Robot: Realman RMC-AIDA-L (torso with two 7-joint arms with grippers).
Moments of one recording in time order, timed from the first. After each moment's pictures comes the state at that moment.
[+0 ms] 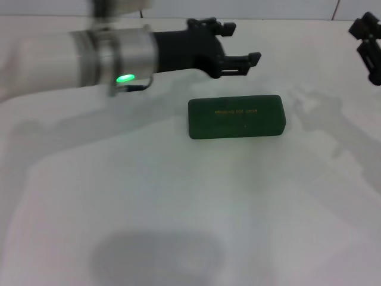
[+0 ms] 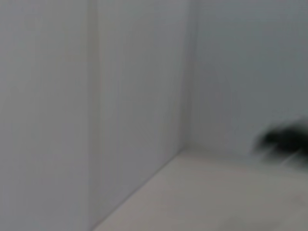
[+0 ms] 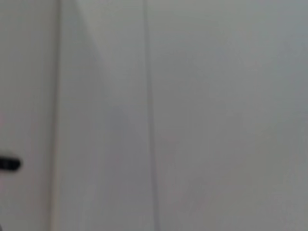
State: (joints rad) left arm -0.61 -2.07 1.39 0.84 1.48 1.02 -1.45; right arm 0.36 2.02 -1.32 -0.49 -0.70 -1.36 0.74
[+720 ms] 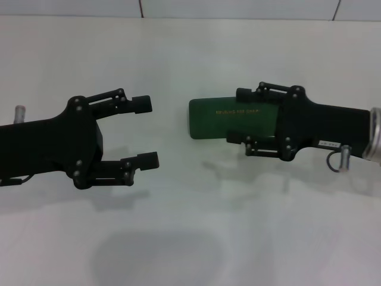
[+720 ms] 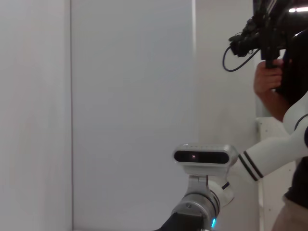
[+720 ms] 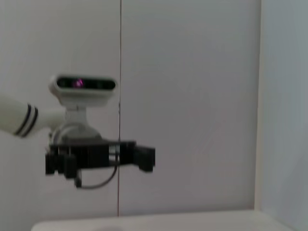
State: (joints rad) left arm -0.32 -1.98 1.01 0.75 1.47 1.90 -1.14; right arm 0.51 2.01 -1.41 -0.60 -1.21 -1.43 0.99
